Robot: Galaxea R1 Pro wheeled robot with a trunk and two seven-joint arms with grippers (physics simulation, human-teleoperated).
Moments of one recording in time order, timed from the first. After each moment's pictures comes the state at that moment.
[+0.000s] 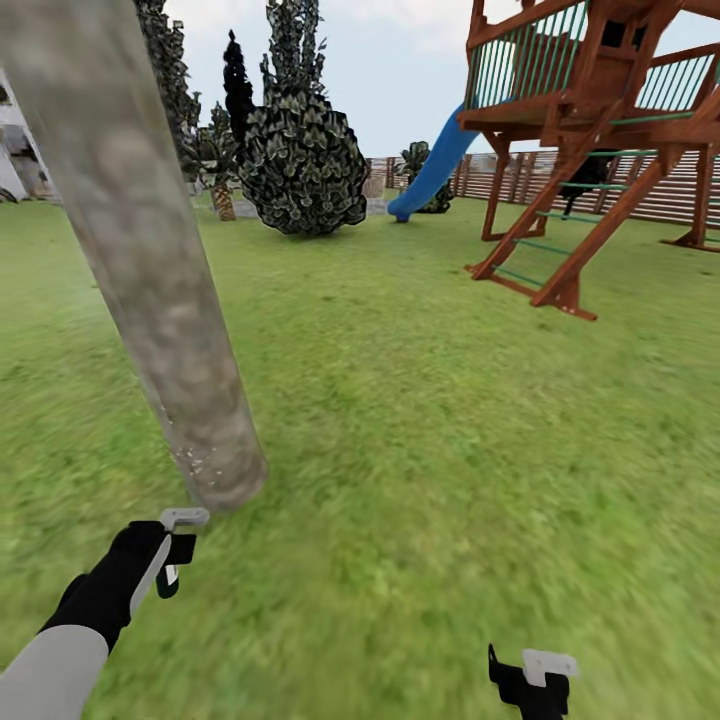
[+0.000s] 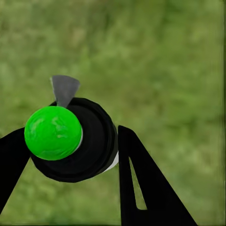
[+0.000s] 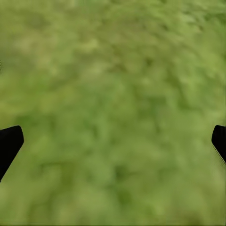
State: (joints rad) left arm -0.62 0.20 0.03 -0.82 0.02 0.77 0.07; right arm -0.43 -0.05 0.10 -0.08 -0.14 -0.58 -0.16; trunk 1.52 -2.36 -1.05
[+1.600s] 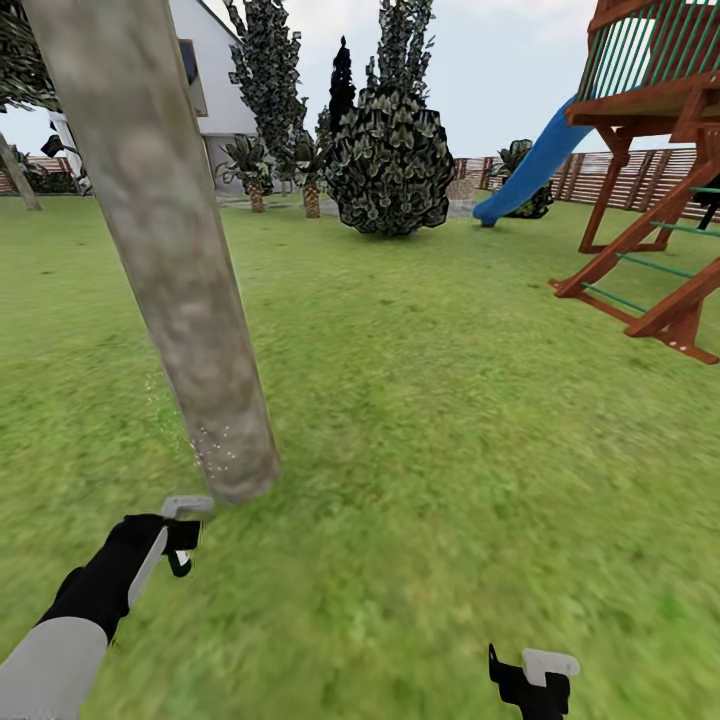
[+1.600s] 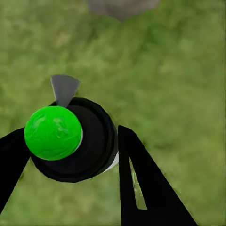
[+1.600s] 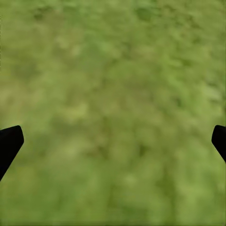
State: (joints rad) left arm -0.64 0.20 0.05 -0.82 0.02 0.70 -0.01; right arm -0.43 -0.05 0.10 -0.09 -0.14 -0.58 -0.16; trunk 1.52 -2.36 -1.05
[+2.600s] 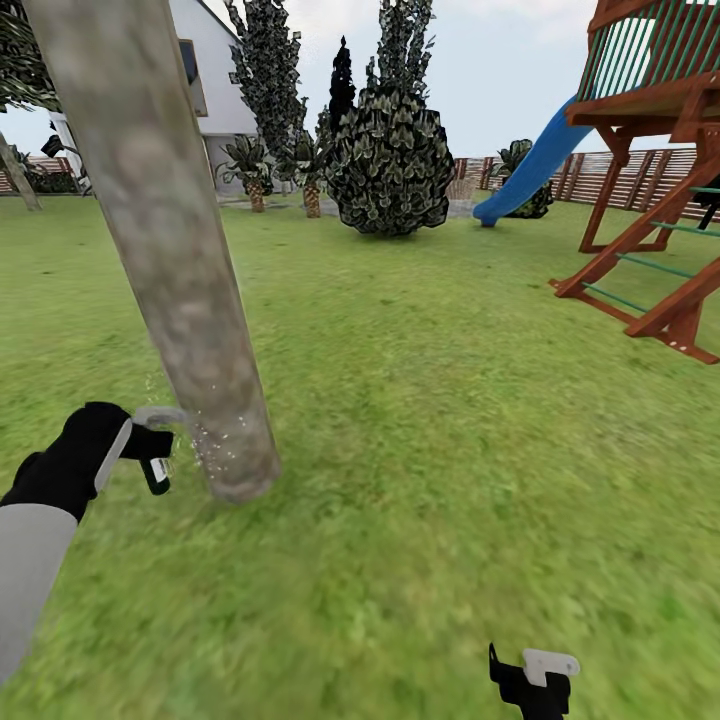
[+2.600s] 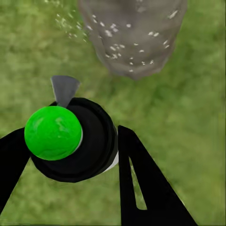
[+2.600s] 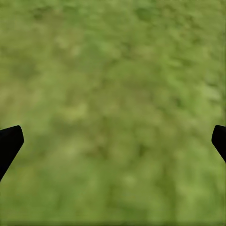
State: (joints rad) left arm -0.97 0.36 -0.05 -0.86 0.02 1.02 -0.16; right arm -0.43 -0.05 0.10 -0.09 -0.14 -0.58 -0.16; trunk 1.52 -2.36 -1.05
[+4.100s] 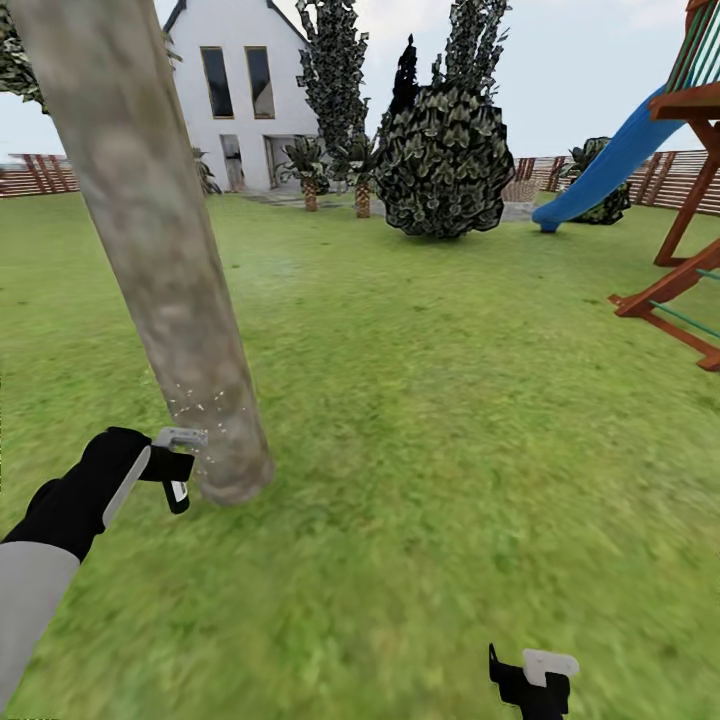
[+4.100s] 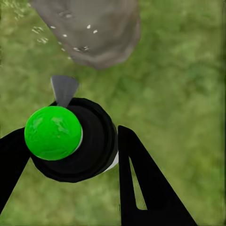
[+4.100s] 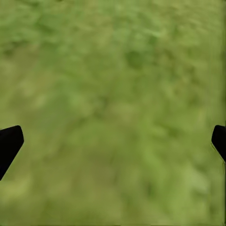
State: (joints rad) left arm -0.84 0.36 -0.17 -1.00 0.12 1.02 -0.16; right arm -0.43 -0.05 0.10 -0.09 -0.14 -0.58 -0.16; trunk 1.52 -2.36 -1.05
